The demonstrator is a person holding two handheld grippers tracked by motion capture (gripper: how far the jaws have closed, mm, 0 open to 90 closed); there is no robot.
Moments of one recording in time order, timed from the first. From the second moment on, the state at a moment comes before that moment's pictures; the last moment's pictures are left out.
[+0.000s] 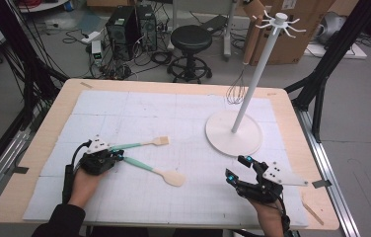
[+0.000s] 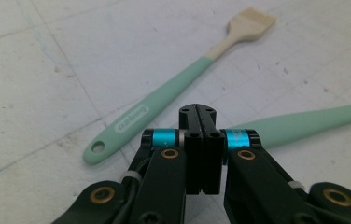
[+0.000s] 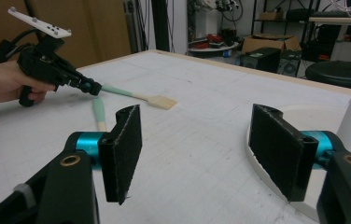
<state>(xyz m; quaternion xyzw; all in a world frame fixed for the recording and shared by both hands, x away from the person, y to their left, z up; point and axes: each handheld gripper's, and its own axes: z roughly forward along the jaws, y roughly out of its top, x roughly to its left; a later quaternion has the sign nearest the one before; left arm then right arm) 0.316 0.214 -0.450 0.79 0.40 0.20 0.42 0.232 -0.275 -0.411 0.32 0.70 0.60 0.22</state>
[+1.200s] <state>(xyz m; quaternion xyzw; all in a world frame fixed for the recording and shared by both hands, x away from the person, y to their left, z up) 0.323 0.197 -0.450 0.81 0.38 0.17 0.41 0.232 -0.274 -0.411 0.32 0.70 0.60 0.22</state>
